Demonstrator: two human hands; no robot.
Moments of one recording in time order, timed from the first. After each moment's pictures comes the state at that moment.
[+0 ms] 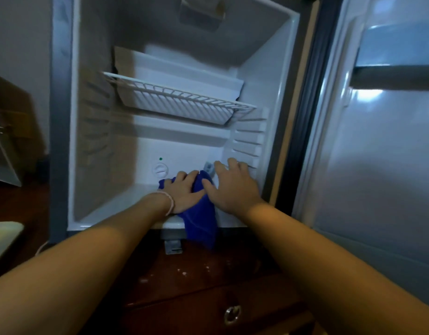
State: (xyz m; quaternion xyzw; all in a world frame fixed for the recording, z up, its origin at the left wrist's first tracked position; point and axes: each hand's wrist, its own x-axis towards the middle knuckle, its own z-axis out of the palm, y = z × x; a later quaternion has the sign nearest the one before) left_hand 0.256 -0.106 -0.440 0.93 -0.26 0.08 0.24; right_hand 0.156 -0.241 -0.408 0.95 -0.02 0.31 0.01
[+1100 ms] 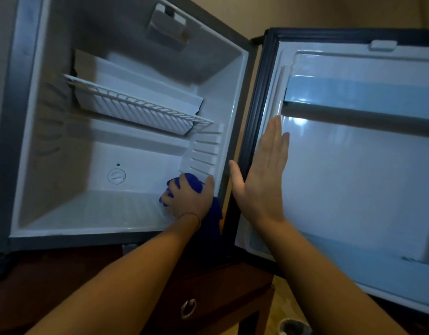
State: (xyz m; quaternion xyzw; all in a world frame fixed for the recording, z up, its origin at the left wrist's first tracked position) left_hand 0.177 -0.227 -0.440 0.79 -0.09 0.18 0.58; right_hand 0.040 -0.281 -0.376 0.75 0.01 0.66 0.02
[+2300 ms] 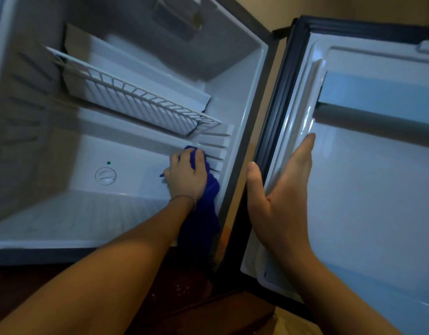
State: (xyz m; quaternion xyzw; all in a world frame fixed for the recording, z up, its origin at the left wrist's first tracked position) left_hand 0.241 -0.237 -0.399 0.68 -0.20 0.32 0.63; right_hand 0.040 -0.286 -0.383 0.76 0.05 0.62 -0.18
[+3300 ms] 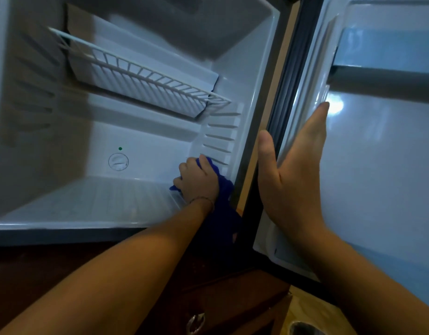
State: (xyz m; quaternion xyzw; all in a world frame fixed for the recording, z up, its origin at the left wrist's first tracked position) left_hand 0.224 -0.249 -0.431 0.72 -0.09 0.28 0.63; right_hand 0.044 -0.279 -0.381 0.75 0.05 0.63 -0.18
